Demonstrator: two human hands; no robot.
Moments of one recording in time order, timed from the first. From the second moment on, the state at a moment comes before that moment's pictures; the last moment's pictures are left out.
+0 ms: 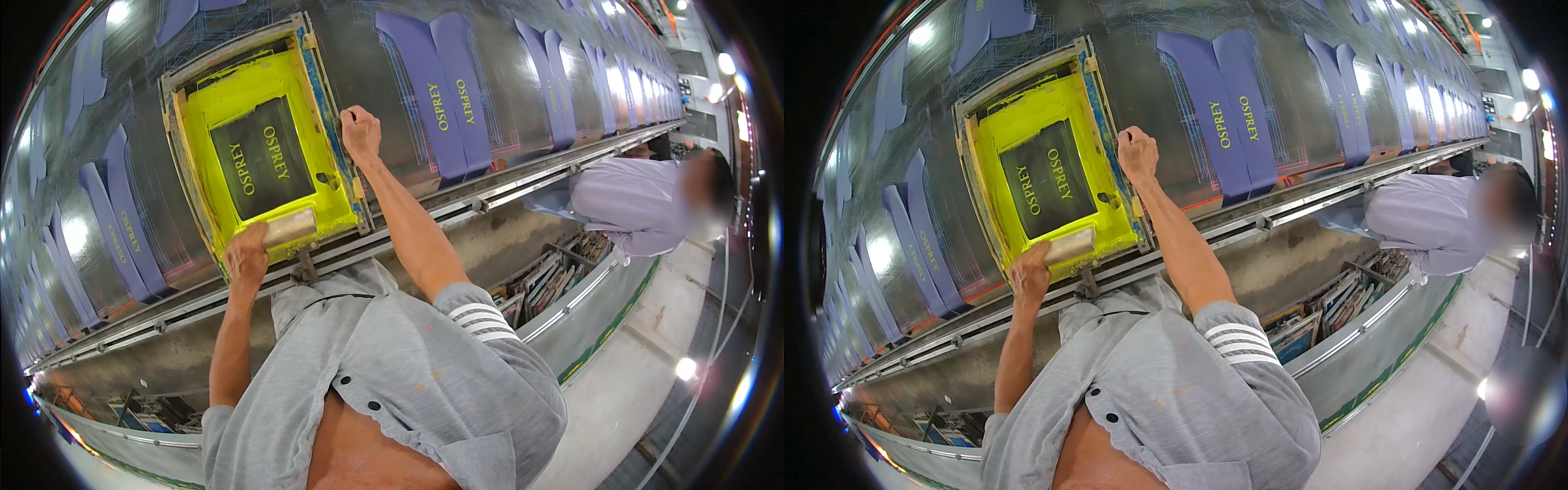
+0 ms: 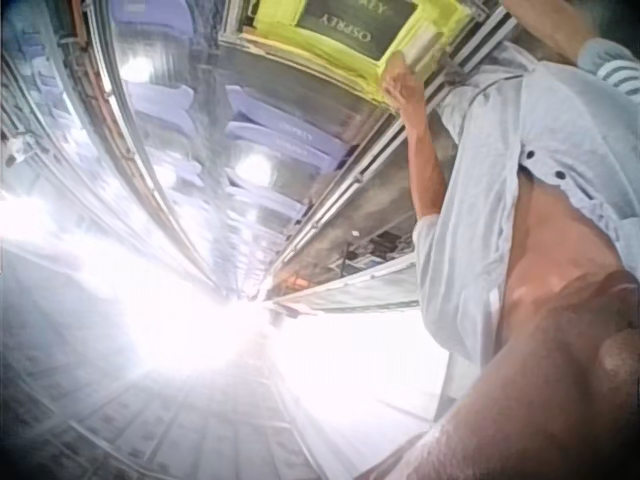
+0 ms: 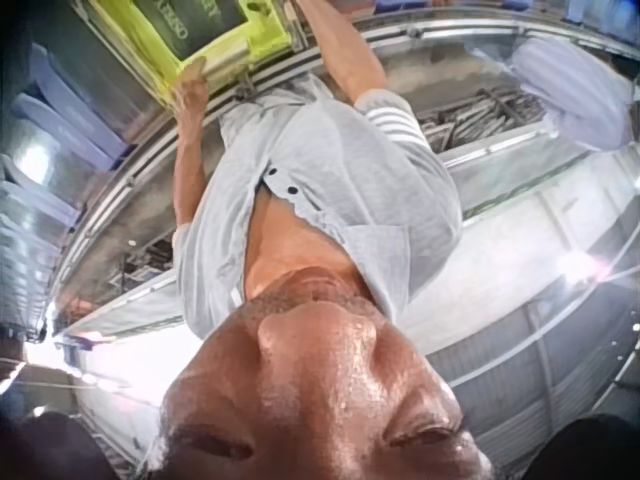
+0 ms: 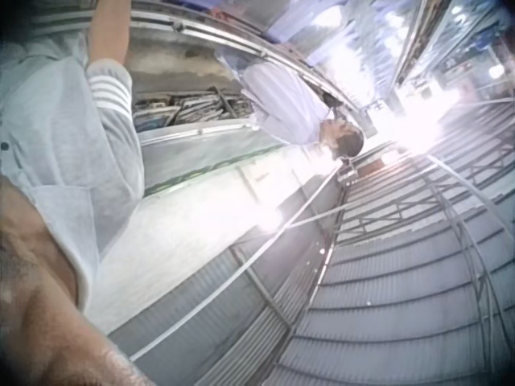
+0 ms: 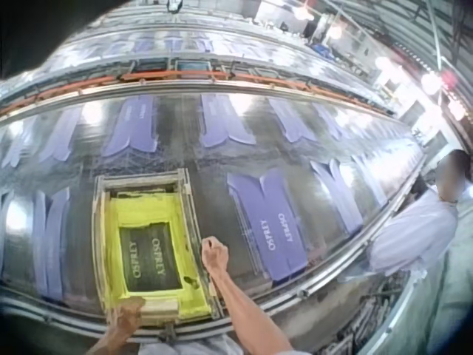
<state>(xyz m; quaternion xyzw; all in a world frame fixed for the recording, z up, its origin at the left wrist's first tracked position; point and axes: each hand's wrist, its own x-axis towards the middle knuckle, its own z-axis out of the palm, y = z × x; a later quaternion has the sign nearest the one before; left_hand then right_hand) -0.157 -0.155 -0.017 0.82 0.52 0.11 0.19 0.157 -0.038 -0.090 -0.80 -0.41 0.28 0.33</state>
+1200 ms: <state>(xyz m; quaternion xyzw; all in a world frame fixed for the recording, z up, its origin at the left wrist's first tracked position) -0.097 0.085 0.016 0.80 0.56 0.00 0.21 0.104 0.083 0.007 -0.53 -0.81 0.25 0.02</state>
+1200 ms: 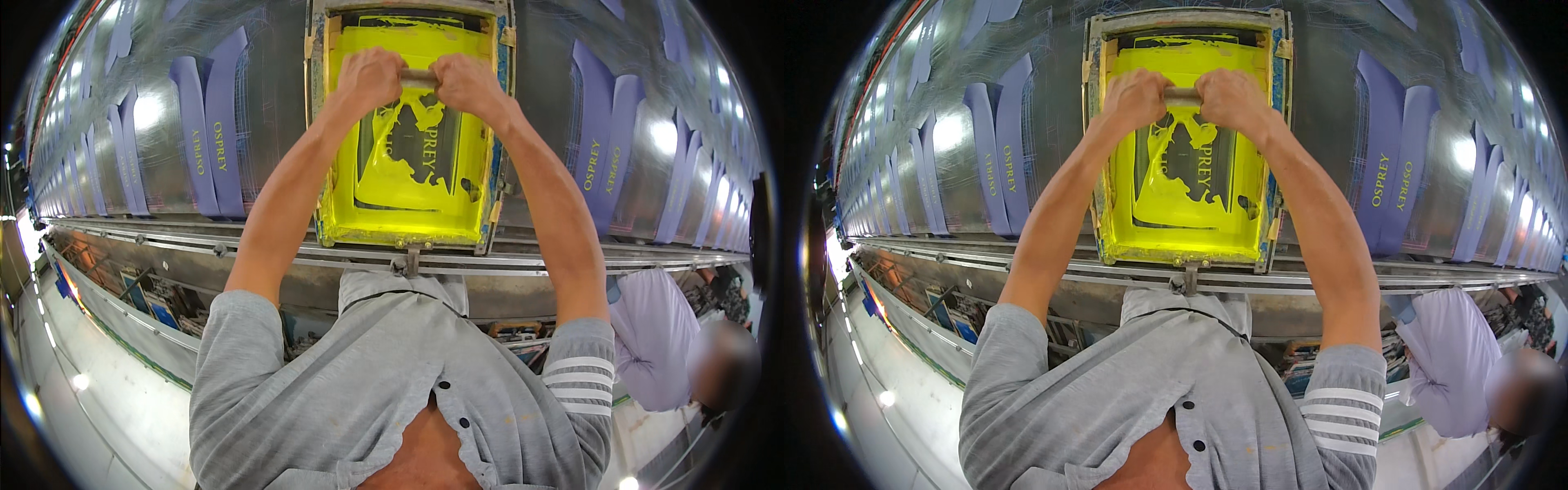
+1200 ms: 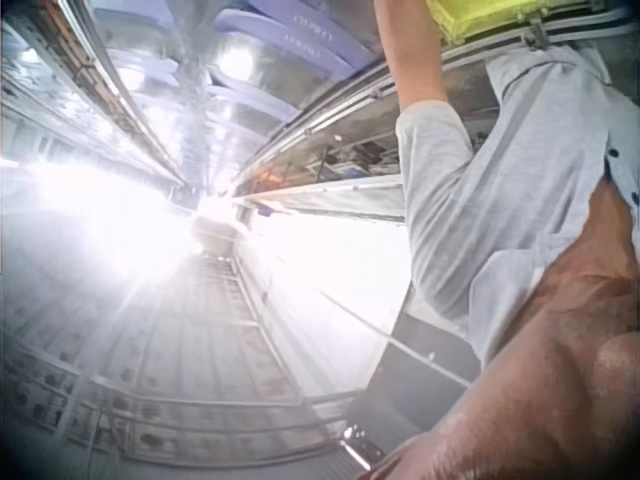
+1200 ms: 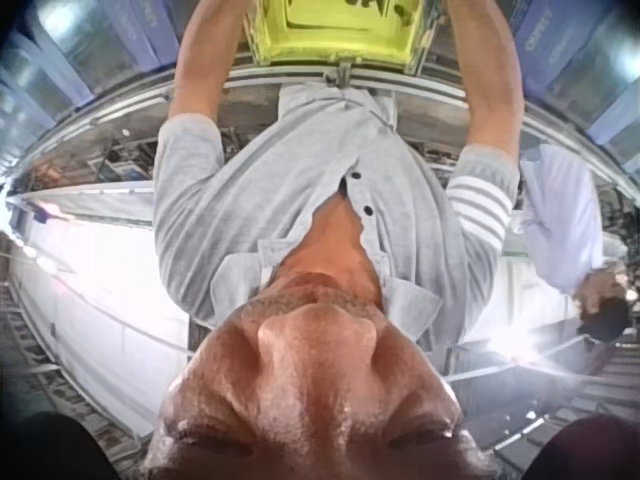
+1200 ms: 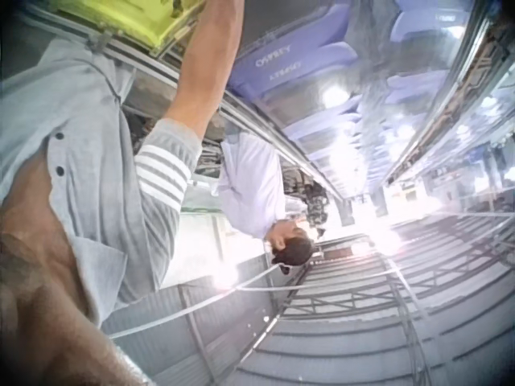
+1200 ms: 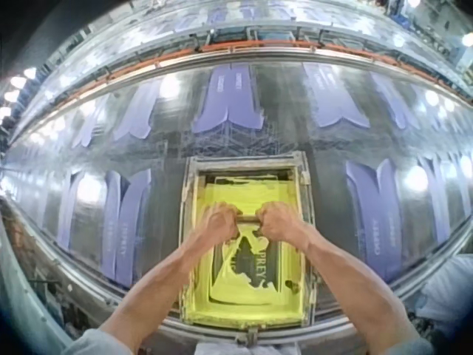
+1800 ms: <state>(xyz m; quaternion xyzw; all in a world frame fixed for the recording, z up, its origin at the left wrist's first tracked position) -0.109 -0.066 0.023 0.81 0.54 -0.04 0.23 0.097 -0.065 0.014 -0.50 -0.81 0.30 0.03</state>
